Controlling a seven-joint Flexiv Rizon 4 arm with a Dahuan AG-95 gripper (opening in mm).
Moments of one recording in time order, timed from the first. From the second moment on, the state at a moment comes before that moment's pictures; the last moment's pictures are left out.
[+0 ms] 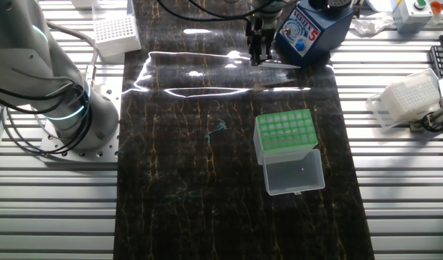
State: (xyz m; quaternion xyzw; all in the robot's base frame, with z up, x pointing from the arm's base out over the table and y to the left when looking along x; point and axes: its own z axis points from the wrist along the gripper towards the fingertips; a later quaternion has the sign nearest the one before) arm 0.448 0.150 0.077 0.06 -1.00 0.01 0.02
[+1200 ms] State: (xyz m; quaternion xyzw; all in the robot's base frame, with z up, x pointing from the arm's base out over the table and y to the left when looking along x) arm 0.450 0.152 0.078 0.07 -1.00 0.01 0.03
